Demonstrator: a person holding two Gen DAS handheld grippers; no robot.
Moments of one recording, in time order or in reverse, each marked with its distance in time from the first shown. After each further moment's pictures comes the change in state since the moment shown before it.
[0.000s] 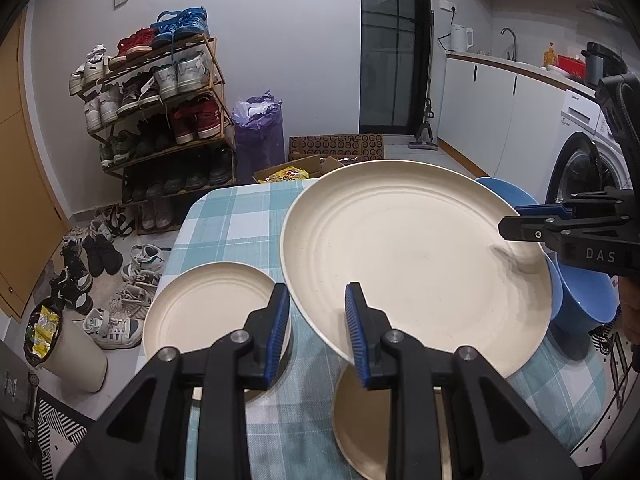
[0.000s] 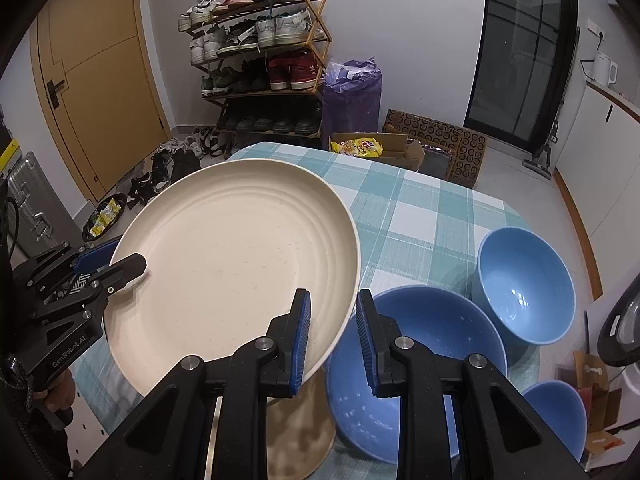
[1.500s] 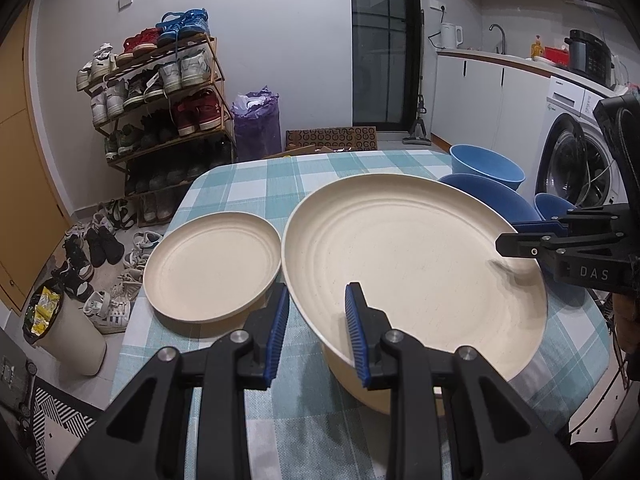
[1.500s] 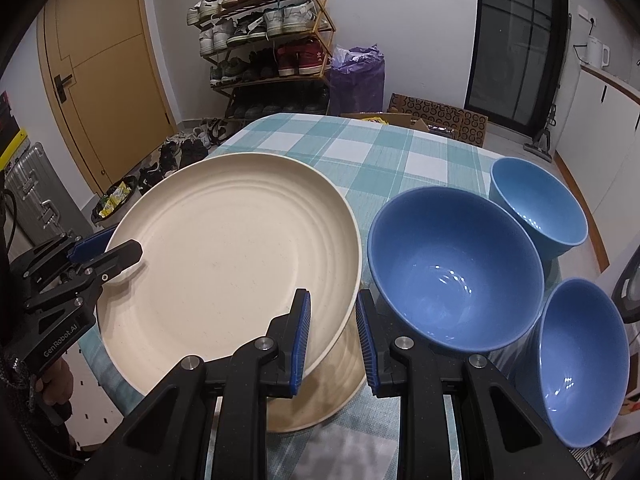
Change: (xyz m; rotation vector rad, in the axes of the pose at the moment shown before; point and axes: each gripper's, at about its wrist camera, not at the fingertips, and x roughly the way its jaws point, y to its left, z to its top) left arm -0.031 -0.010 -0.080 0.011 -0.015 -0.004; right arm -0.006 0.027 -0.100 0.026 0.026 0.016
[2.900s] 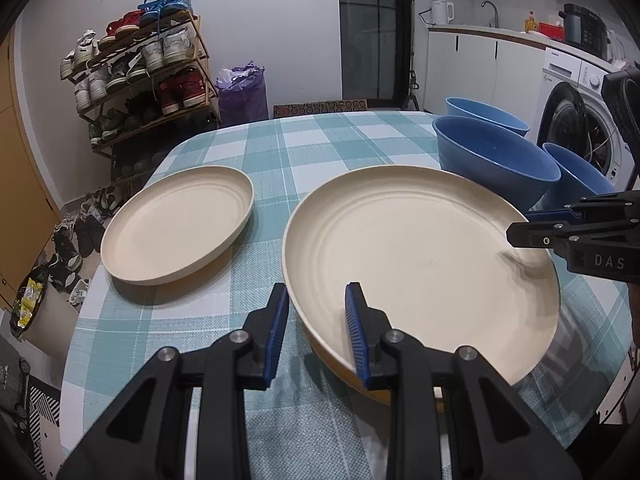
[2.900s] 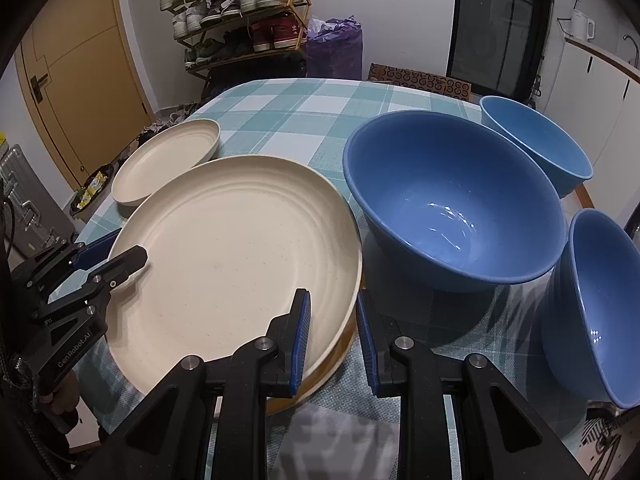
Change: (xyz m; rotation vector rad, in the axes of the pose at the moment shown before) left arm 0.053 -0.016 -0.044 0.036 0.062 -0.019; right arm 0.052 -0.011 -0.041 0.056 0.076 -0.057
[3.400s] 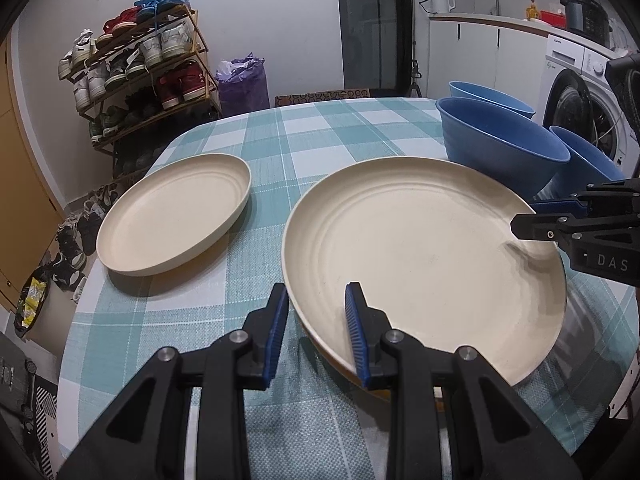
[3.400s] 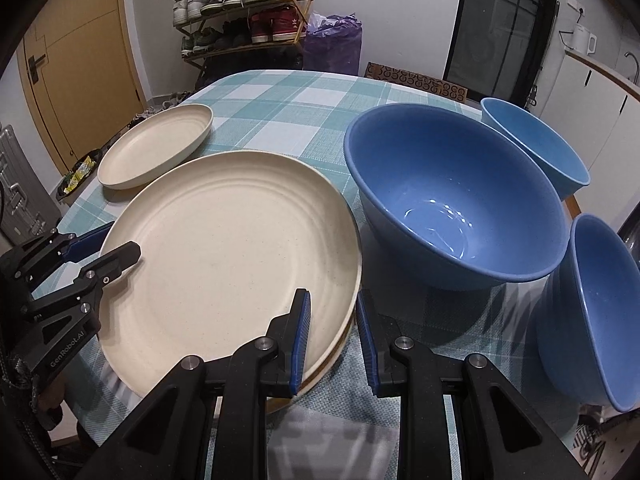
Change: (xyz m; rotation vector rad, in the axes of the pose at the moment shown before) left arm 0.012 -0.002 -0.005 0.013 0.030 0.019; right arm 0.011 0.009 -0.004 -0.041 0.007 -0.054
